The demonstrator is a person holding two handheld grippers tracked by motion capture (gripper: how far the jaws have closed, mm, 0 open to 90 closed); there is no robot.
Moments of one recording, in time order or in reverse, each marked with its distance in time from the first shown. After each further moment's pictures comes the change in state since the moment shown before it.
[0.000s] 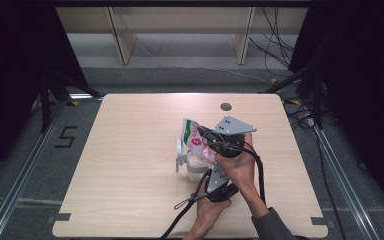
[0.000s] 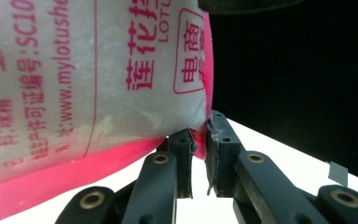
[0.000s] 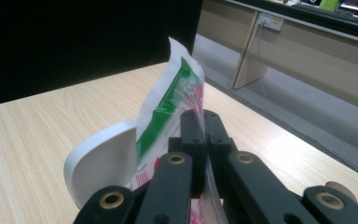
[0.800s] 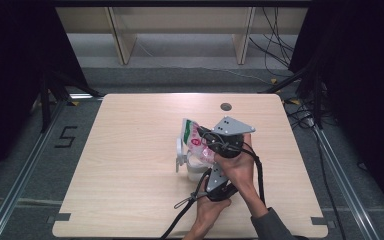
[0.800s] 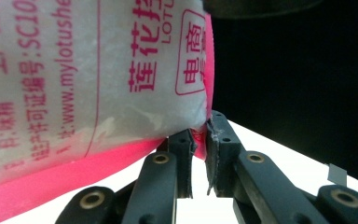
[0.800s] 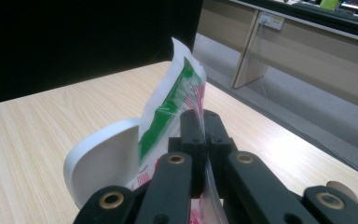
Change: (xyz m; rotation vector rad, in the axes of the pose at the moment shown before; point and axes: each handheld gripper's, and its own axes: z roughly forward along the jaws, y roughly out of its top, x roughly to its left) left arm 0.002 0.000 0.001 0.000 -0.006 -0.013; right arm 0.001 -0.001 0.002 -0.002 -0.004 -0.007
